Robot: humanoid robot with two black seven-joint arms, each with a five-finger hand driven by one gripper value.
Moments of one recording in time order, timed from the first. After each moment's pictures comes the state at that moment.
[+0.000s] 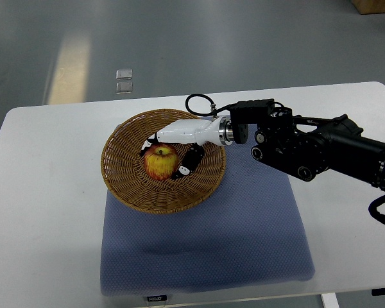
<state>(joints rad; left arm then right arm) -0.01 0.00 -0.12 -0.12 0.07 -0.05 -0.02 1.12 -0.07 0.16 0.80 -1.52 0.17 0.44</state>
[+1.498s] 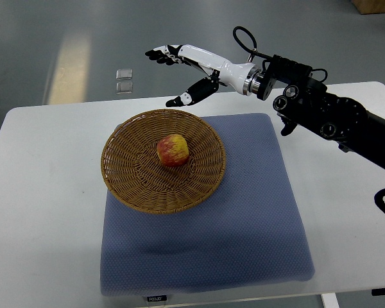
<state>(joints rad) -0.01 0.00 -0.12 -0.12 0.07 -0.05 -0.02 1.09 -0.15 0.43 0.76 -0.99 0.17 0.44</state>
